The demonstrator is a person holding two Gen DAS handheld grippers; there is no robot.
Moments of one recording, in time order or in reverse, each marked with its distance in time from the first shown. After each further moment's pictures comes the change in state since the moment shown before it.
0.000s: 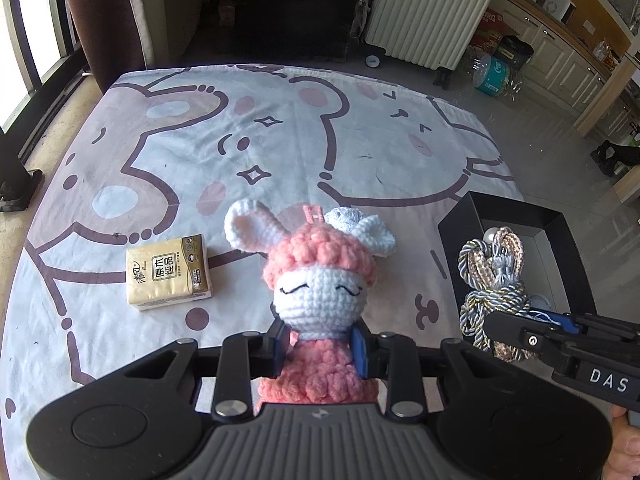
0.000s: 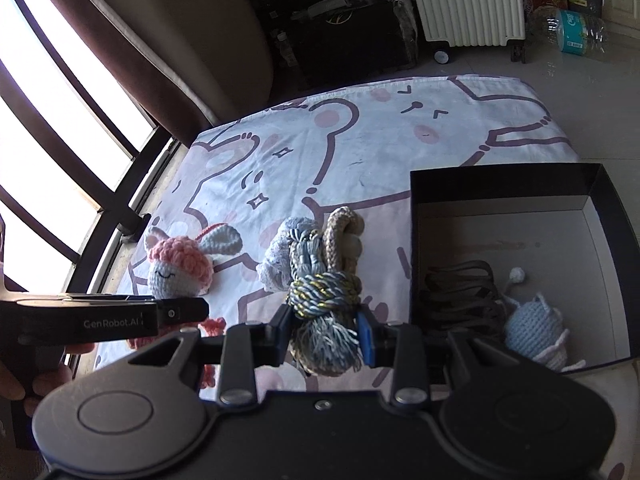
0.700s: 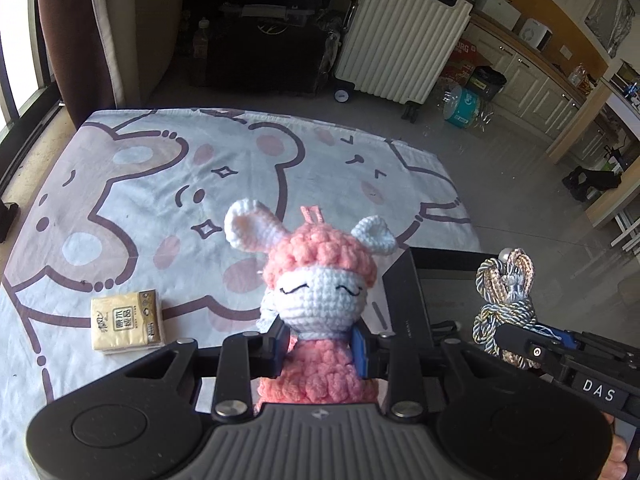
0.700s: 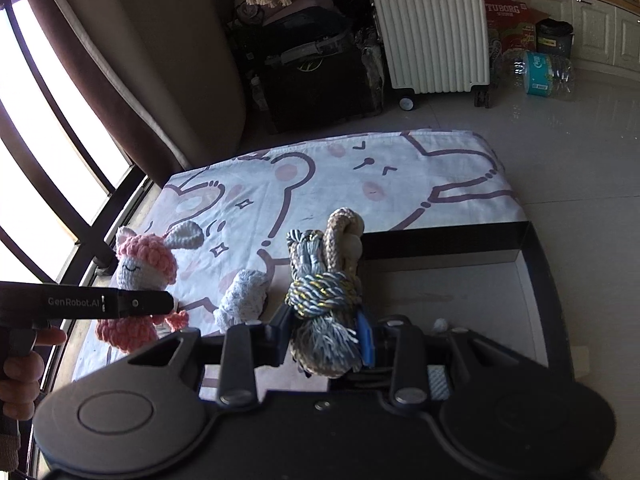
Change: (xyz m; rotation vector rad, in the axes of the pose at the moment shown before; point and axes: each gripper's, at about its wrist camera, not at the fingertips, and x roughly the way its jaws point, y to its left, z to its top) left arm -0.023 -0.037 0.034 -0.012 -0.086 -0.096; right arm -0.048 -0.031 0.020 -0.015 -0.123 -0.092
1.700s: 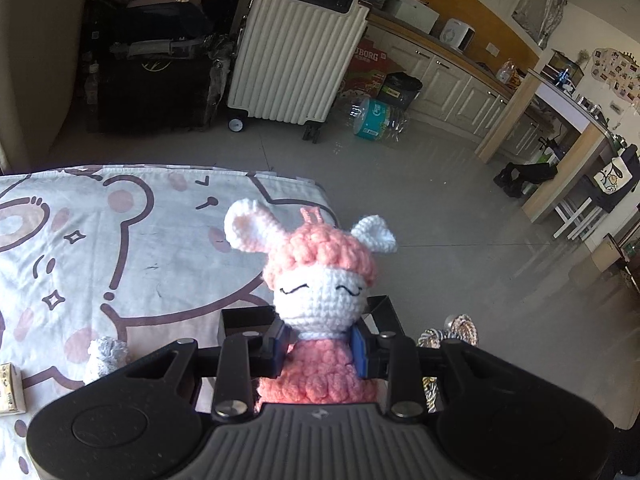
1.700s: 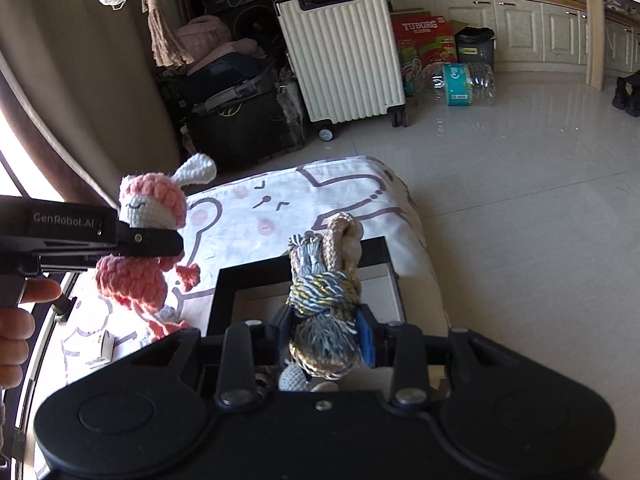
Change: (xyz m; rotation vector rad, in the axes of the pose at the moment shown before) left arm 0.040 -0.143 0.027 0.110 -0.075 -0.163; right arm -0.047 -0.104 -0.010 0.116 -0.099 -0.119
